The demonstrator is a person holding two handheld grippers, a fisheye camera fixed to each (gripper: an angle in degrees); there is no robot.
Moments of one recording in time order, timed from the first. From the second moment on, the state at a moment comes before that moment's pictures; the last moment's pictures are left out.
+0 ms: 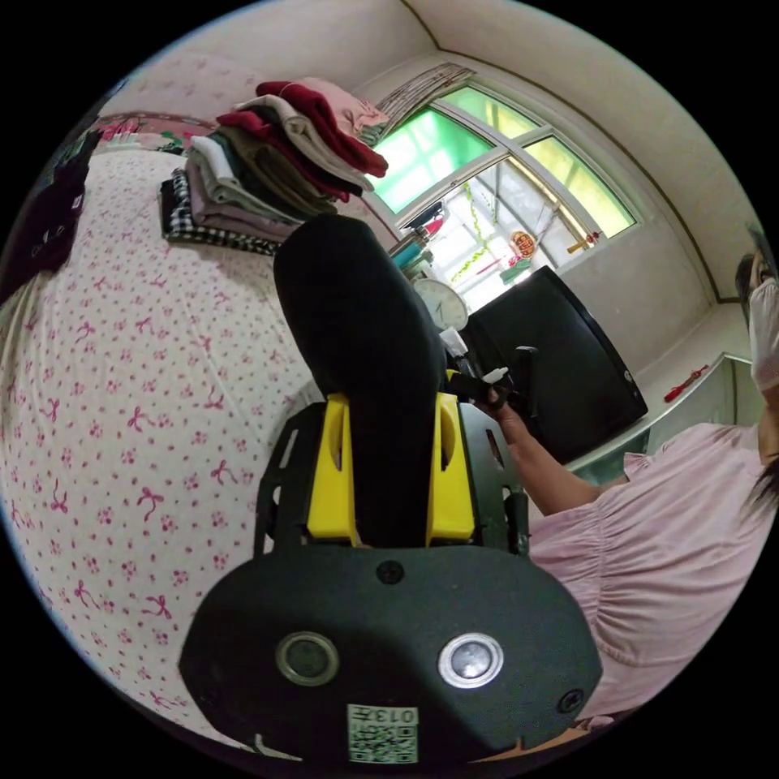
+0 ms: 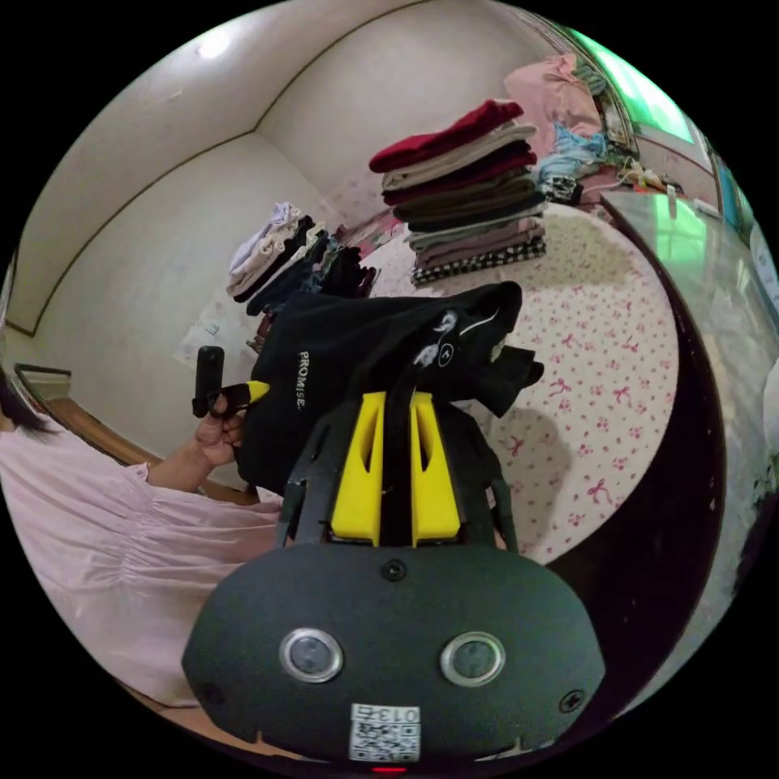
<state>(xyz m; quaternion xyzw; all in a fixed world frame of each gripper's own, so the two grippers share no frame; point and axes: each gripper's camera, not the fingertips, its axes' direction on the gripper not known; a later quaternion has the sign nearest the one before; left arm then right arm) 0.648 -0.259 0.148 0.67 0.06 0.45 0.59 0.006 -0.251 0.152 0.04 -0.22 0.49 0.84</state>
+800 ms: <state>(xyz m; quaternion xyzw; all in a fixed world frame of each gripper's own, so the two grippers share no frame) 0.956 -0.428 -0.076 0.70 0.04 0.39 0.60 0.369 -0.097 0.239 -0.04 -0.21 0.47 0.85</state>
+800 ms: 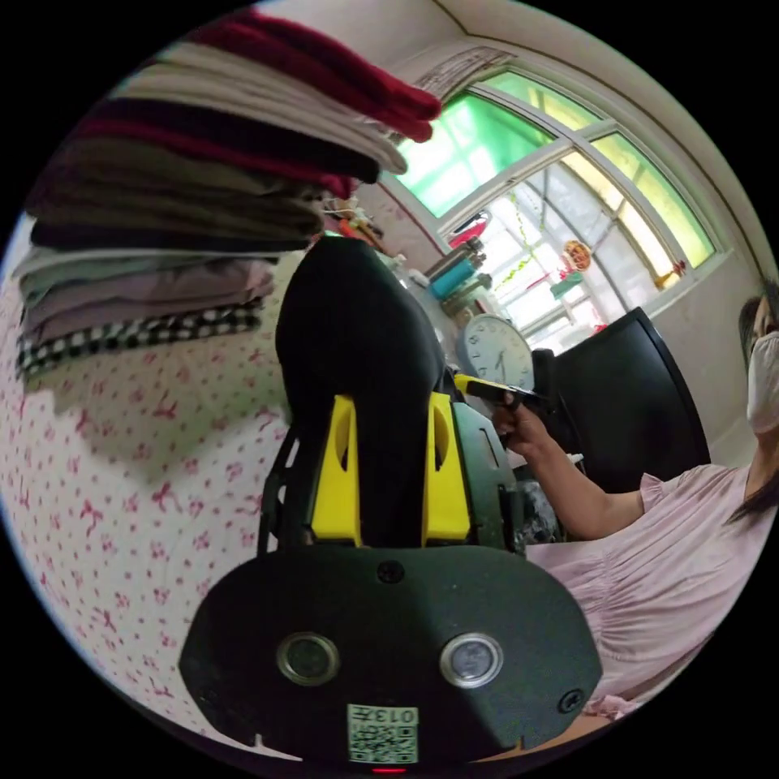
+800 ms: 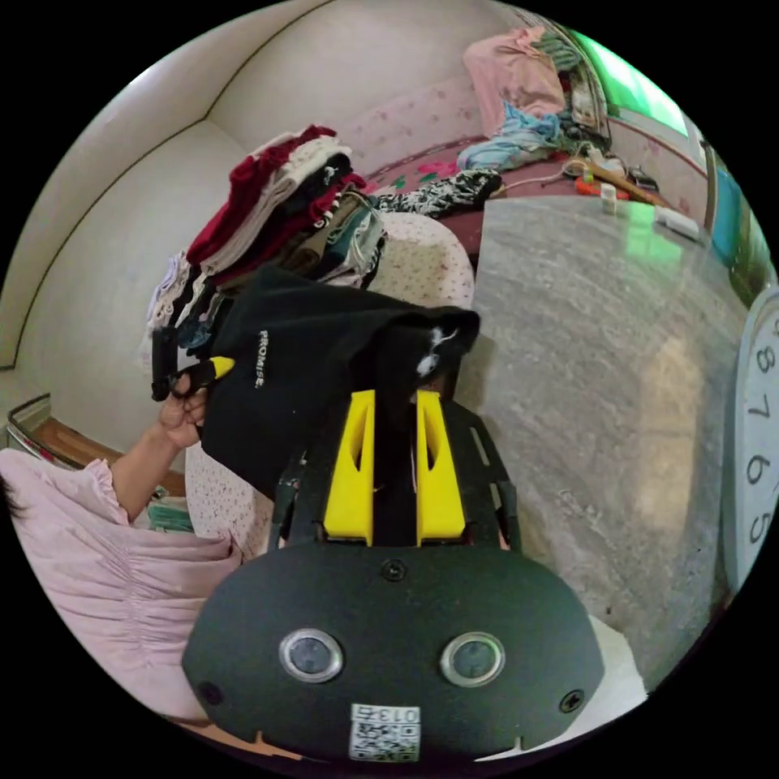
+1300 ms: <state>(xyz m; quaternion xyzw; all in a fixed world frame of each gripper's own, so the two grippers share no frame) 0.852 -0.486 -0.042 0.70 0.09 0.24 0.66 0.349 -0.153 0.314 -0.03 -0.36 0.43 0.83</state>
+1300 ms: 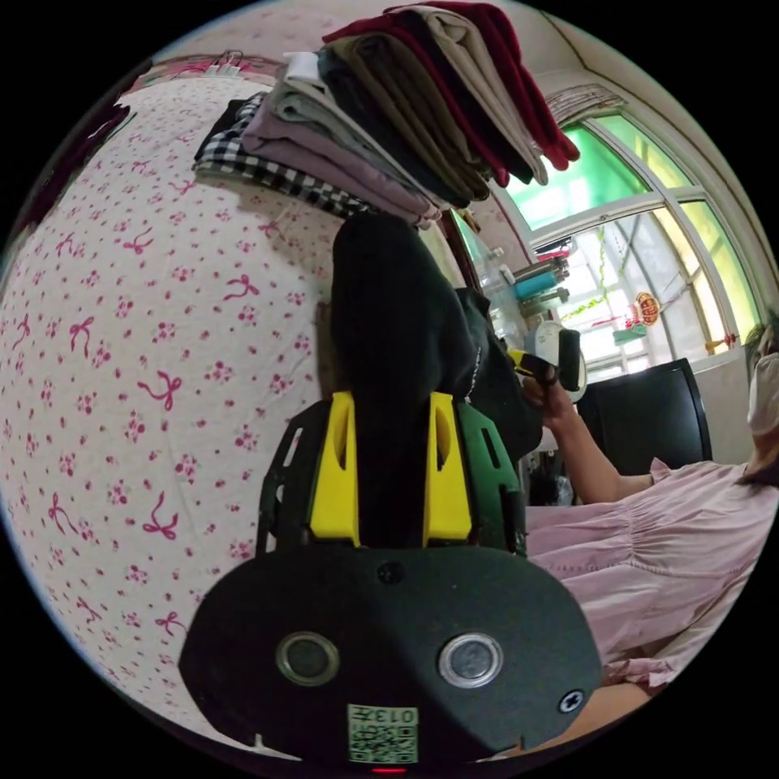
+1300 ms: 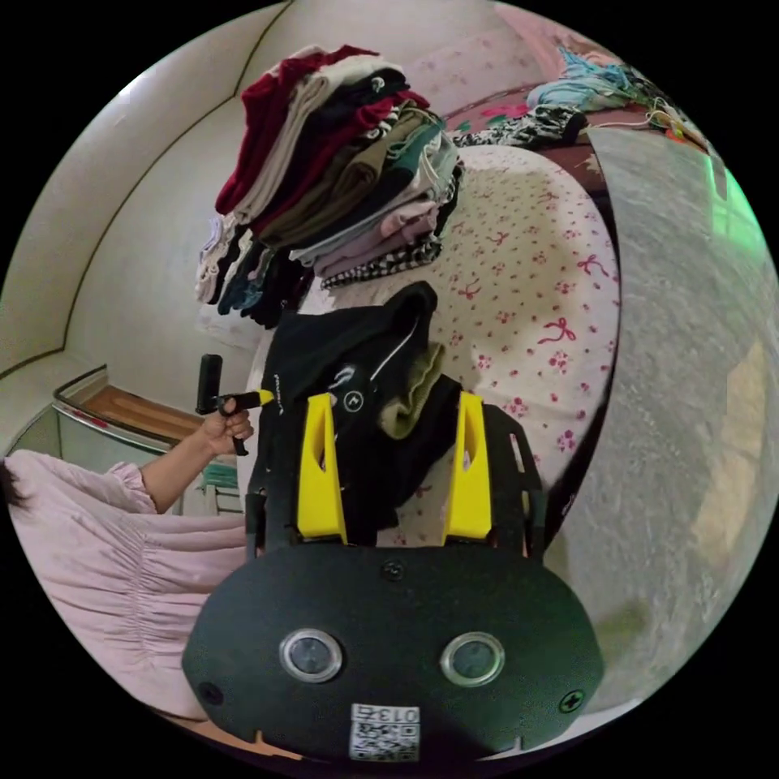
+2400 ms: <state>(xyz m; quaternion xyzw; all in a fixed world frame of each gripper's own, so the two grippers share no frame) 1.202 -0.577 -0.254 0.67 0.13 0.49 0.54 0.555 -0.192 0.175 -0.08 -0.10 0.44 0.89</state>
